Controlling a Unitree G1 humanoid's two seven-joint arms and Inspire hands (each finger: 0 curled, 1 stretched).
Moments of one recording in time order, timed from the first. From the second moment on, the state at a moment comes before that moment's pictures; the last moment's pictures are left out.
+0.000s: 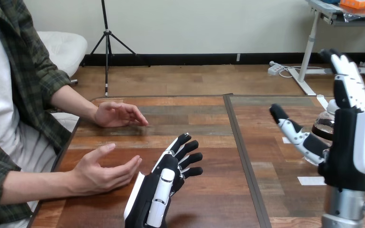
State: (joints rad) left arm 0.16 -0.05 -0.22 0.48 -0.15 -0.78 -0.27; right arm -0.06 -0.19 -0.15 0.33 -0.76 -0.71 -0.75
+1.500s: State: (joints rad) left arm 0.16 -0.05 -0.22 0.48 -0.16 -0.78 -0.28; right arm -0.16 -0.38 -0.04 0.34 -0.83 -0.28 -0.70
